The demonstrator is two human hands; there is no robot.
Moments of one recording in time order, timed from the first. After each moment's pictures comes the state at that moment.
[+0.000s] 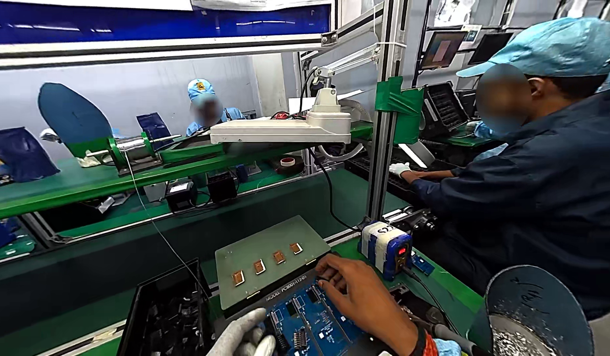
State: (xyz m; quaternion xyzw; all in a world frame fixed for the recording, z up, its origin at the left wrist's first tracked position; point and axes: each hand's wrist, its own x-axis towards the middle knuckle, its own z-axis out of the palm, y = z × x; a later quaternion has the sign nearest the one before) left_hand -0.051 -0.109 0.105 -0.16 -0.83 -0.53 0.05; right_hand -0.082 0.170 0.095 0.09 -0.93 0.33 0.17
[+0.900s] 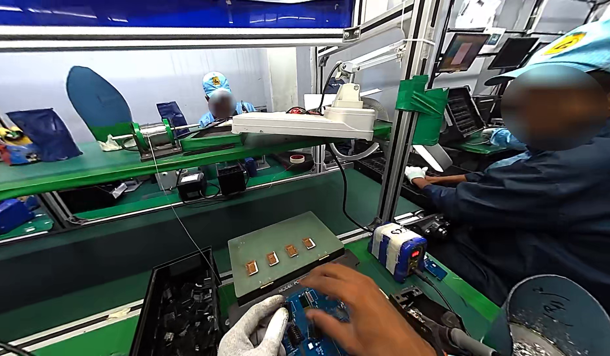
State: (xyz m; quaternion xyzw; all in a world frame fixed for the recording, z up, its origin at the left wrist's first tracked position) left_hand -0.054 -0.099 0.096 -0.11 -0.76 -0.64 0.06; right_hand -0.063 0.129 0.113 0.26 -0.89 0.28 0.23
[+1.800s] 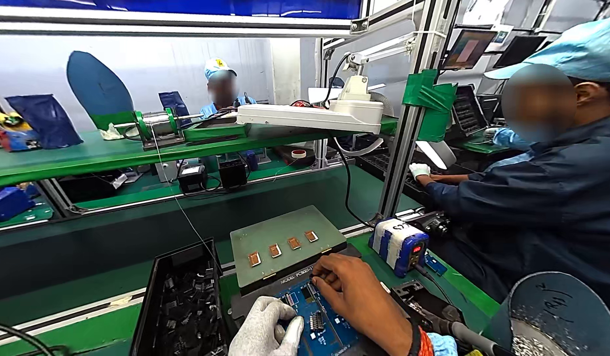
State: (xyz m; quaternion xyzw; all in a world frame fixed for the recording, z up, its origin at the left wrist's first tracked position) left_hand -0.056 -0.099 0.089 -0.18 -0.89 -0.40 0.07; right_hand -0.084 0.125 0.098 0.12 -0.94 0.28 0.18
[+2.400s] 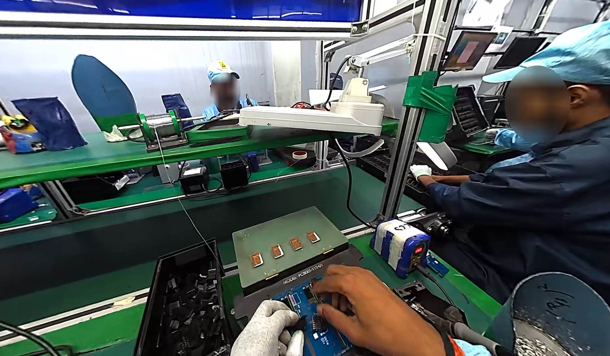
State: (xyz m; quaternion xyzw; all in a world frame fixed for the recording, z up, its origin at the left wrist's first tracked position) left_hand -0.051 -0.104 0.098 -0.21 -0.91 -0.35 0.04; right_hand -0.063 0.133 0.123 0.26 -0.93 0.23 0.09
